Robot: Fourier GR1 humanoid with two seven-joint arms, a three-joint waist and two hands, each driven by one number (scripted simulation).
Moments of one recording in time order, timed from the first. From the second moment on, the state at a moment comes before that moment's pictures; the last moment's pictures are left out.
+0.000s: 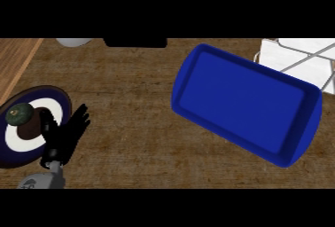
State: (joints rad) left arm -0.07 0.20 0.04 -1.34 0.15 0.01 0.29; right arm -1.14 -0.69 -0.33 -0.82 0.76 0.17 0.36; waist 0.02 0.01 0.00
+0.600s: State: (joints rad) left arm -0.09 0.19 0.05 -1.34 0.14 0.01 0.29; right arm -1.24 -0.73 -0.33 -0.50 0.82 0.00 0.15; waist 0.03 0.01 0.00
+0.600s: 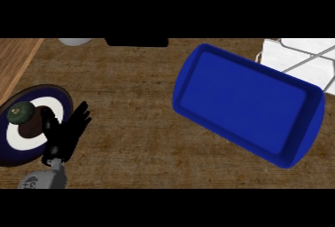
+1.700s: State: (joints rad) left arm -0.07 0.19 0.06 -1.33 0.13 -0.01 0.28; right arm -1.33 -0.76 -0.53 -0.35 0.65 -0.13 0.11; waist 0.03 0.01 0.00
